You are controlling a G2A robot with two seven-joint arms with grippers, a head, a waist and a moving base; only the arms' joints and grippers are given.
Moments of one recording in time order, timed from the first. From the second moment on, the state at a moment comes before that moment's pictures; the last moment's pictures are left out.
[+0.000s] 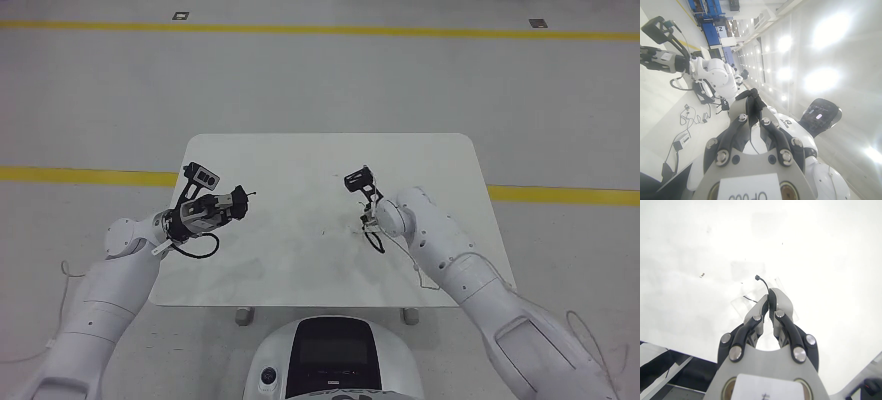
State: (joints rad) left arm 1.19 -0.96 -1.23 -1.22 -1.05 -0.34 -1.39; right arm -0.93 -1.34 0.87 -1.19 -1.08 0.05 1.03
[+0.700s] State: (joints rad) left arm 1.20 -0.96 -1.23 -1.23 -1.05 -0.33 -1.36; right arm -1.17 -1.26 1.16 -1.52 -0.88 -0.08 0.99
